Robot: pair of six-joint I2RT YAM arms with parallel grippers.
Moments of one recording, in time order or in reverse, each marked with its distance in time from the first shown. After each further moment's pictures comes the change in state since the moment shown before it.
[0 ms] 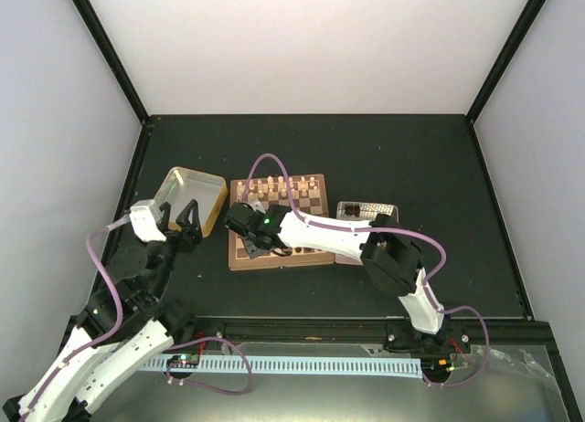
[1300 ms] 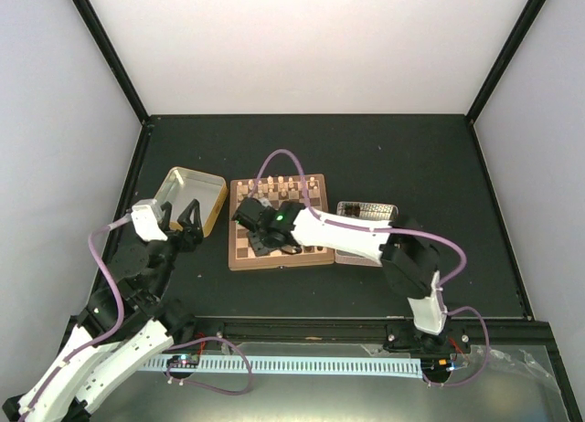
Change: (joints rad) left arm 0.000 0.008 0.000 0.001 0.002 0.001; right arm -0.014 -0.071 -0.054 -0.003 -0.069 0.010
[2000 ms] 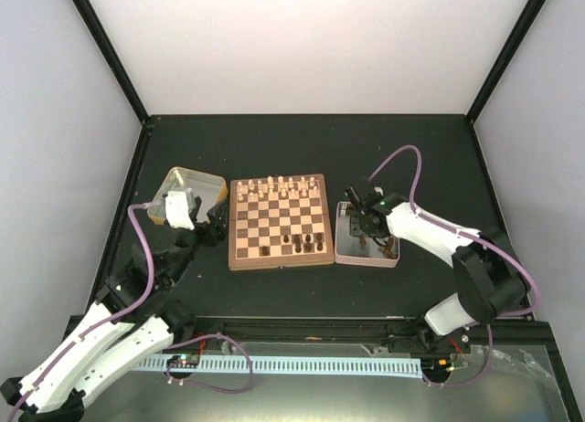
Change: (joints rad) left arm 0.000 0.175 0.000 0.064 0.164 -0.007; right arm -0.543 -0.536 -0.711 0.158 0.063 -0.022
